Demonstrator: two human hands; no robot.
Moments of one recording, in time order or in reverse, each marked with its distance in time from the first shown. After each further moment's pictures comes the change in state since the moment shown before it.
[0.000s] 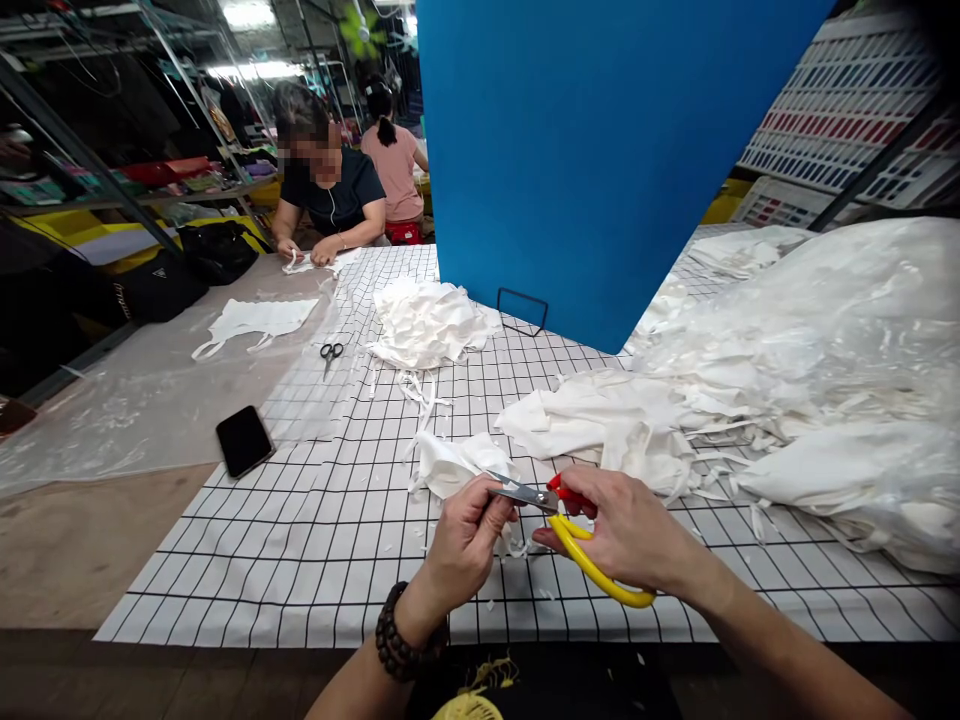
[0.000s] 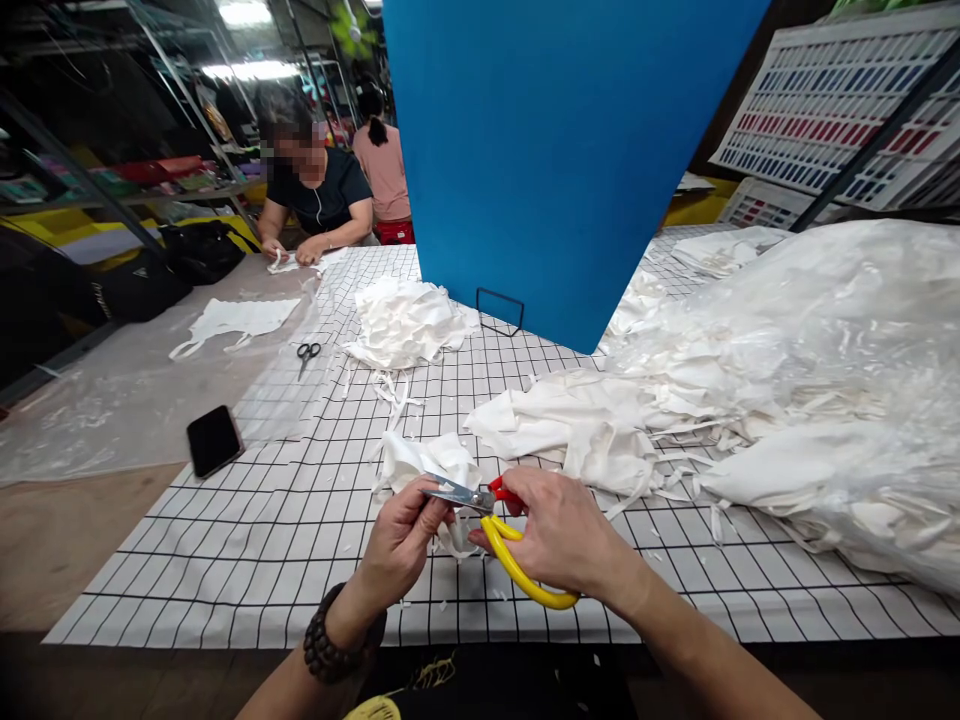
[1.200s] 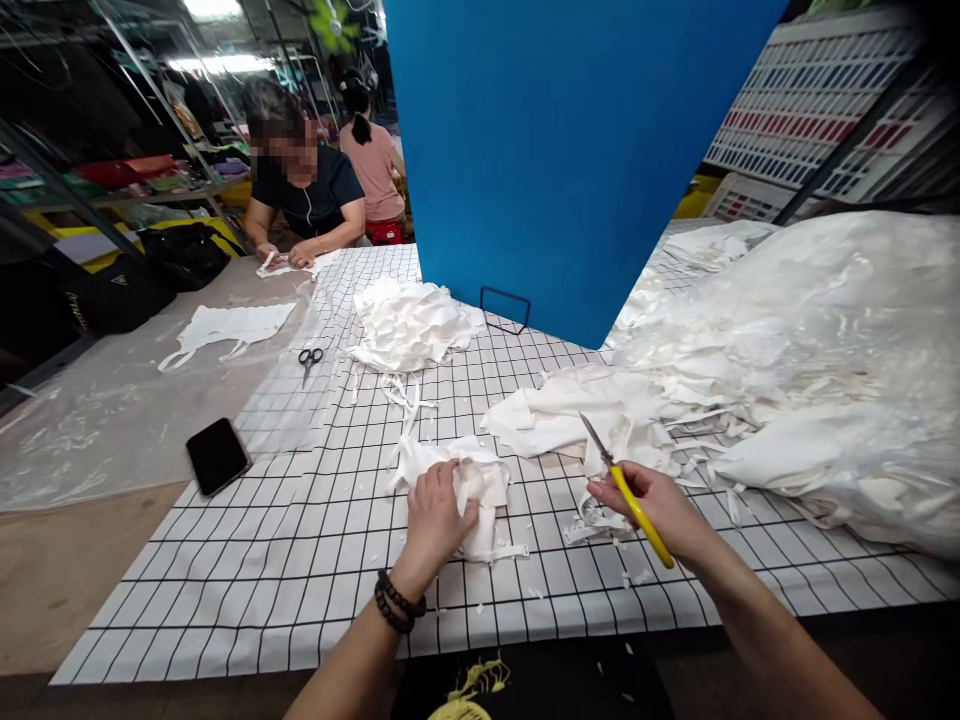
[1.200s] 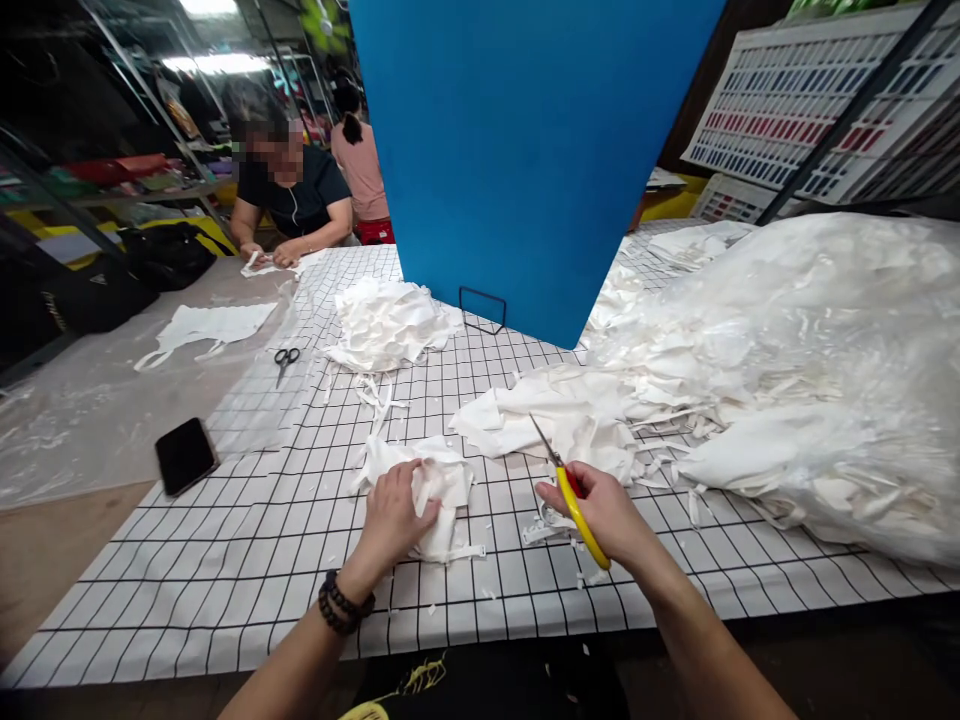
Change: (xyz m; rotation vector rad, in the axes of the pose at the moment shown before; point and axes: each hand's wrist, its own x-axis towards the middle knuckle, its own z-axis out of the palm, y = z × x) left_hand 0.011 -0.068 -0.010 0.859 0.096 -0.248; right_hand -0.033 0.084 0.019 0.725 0.118 0.561
